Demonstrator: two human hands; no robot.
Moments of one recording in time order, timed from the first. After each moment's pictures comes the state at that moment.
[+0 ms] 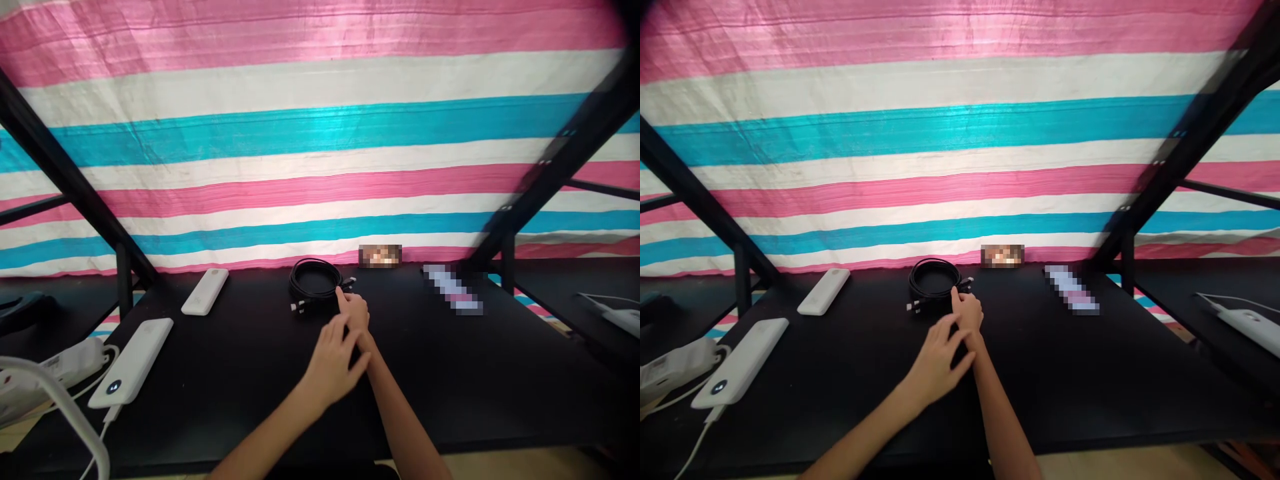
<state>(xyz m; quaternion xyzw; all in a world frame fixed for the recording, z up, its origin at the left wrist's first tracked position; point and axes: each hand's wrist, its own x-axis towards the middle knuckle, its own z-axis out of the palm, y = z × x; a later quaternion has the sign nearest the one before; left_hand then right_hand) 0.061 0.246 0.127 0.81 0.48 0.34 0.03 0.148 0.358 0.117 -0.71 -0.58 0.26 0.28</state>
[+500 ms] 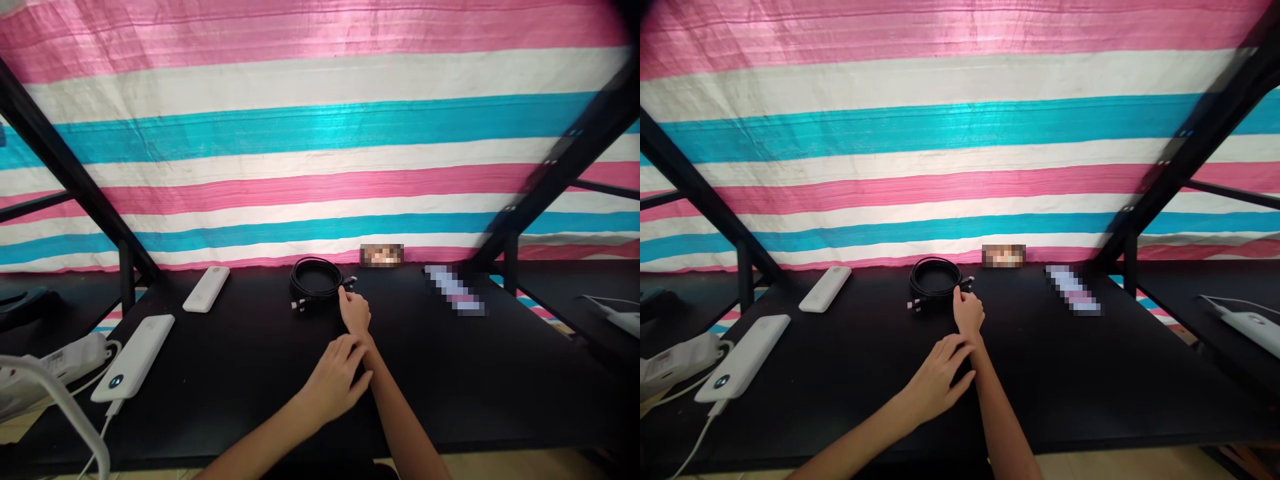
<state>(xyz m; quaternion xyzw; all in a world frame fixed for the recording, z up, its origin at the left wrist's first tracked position) 0.061 0.228 0.125 0.83 0.42 0.34 0.11 0.146 0.356 0.111 -0.72 -0.58 0.23 0.31</state>
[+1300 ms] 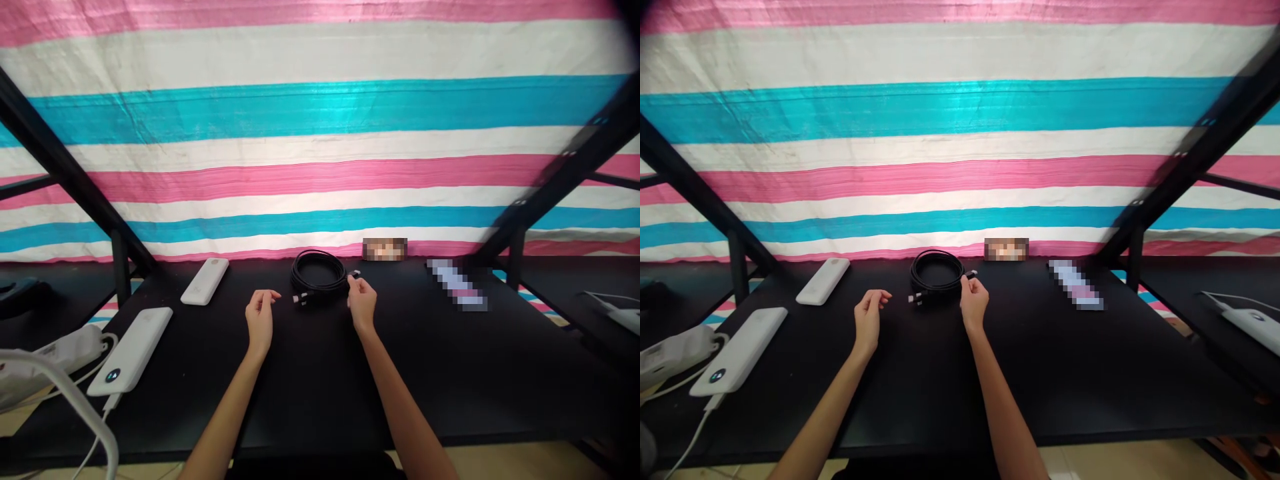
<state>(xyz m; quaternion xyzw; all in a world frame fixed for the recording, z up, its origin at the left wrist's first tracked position) -0.049 0.281 0.118 0.41 0.60 0.65 0.22 0.142 0.359 0.106 -0.60 -0.47 0.33 0.56</state>
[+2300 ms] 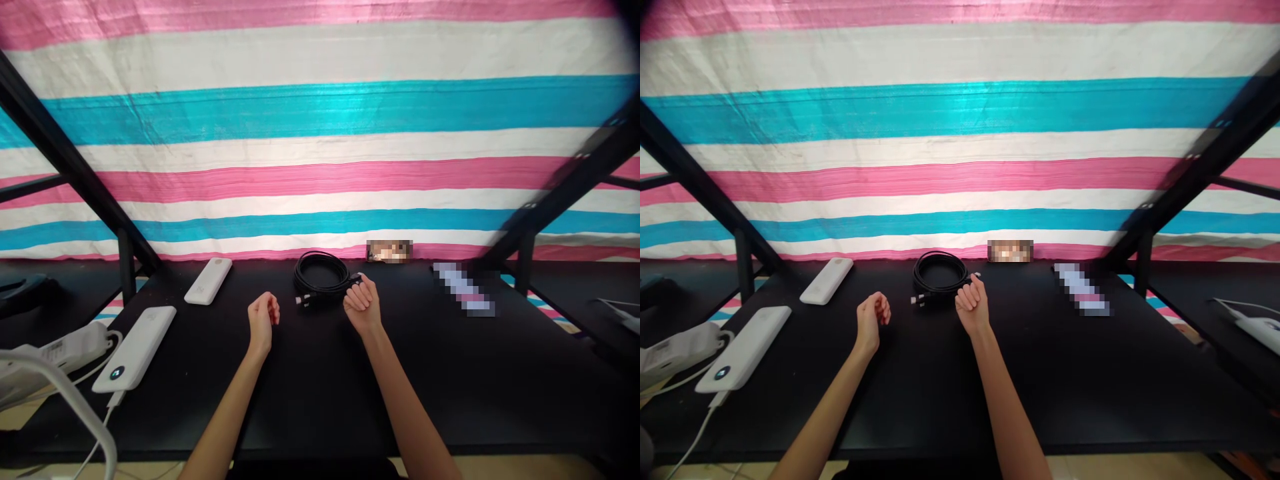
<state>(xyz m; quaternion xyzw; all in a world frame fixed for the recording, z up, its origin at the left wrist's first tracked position) -0.046 0.279 0.123 0.30 0.52 0.69 0.40 0.149 0.352 0.131 -0.29 -0.36 0.66 0.59</state>
